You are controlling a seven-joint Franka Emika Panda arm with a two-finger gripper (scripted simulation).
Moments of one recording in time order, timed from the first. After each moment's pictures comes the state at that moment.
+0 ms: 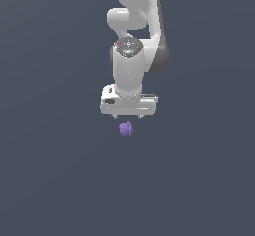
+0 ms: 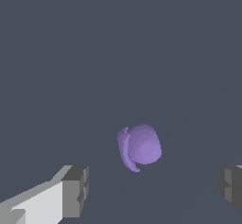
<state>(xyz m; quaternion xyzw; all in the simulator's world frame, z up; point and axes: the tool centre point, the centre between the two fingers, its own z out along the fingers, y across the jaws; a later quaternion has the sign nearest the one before) 0.004 0.002 0.176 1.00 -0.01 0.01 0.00</state>
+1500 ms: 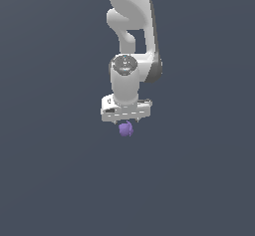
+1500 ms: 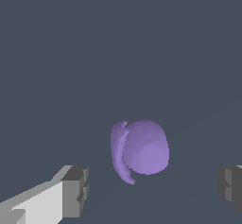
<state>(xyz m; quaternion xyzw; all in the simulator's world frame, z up) -0.011 -0.006 0.122 1.00 0.07 0.00 0.00</state>
